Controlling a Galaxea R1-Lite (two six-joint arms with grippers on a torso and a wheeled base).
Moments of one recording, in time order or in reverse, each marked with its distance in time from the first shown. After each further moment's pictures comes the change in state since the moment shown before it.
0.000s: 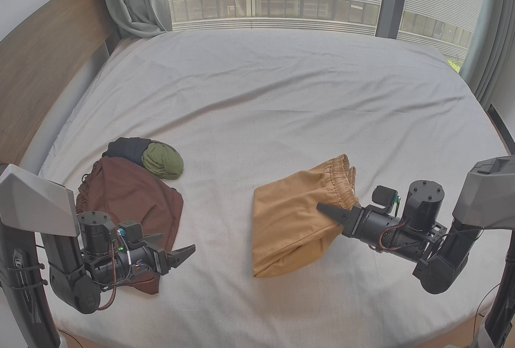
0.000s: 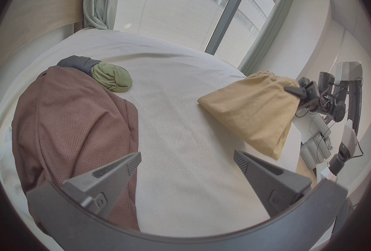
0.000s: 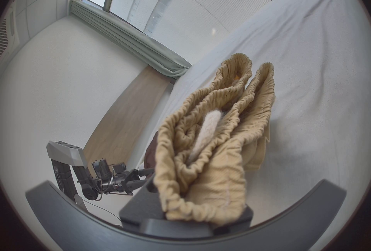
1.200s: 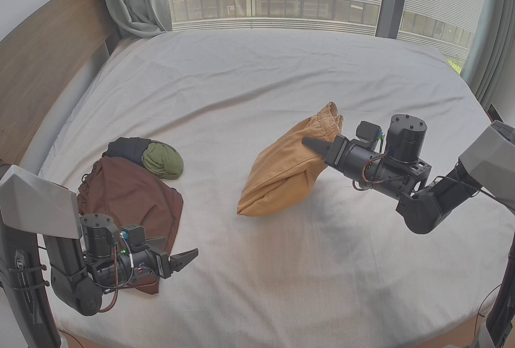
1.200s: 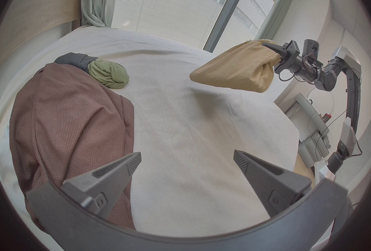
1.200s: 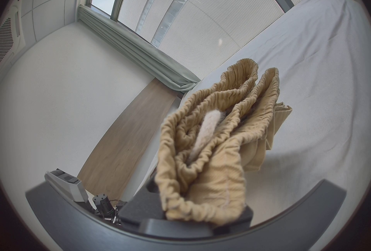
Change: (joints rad) left arm -0.017 0.008 0.009 0.000 0.000 0.000; right arm -0.035 -0.021 -0.517 0.421 0.025 0.000
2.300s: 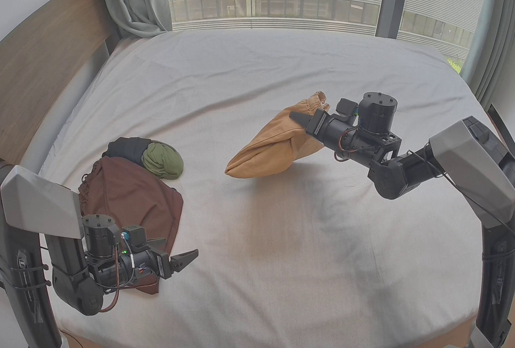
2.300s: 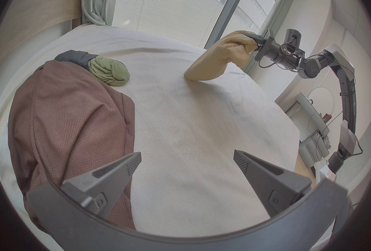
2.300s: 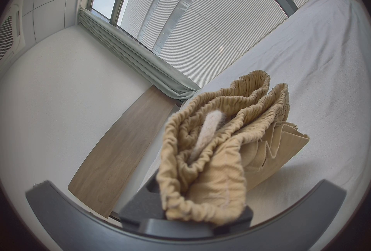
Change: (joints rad) left arm 0.003 0.016 -0.007 0.000 0.000 0.000; right arm -0.035 0.219 -0.478 0.205 -0.001 0.000
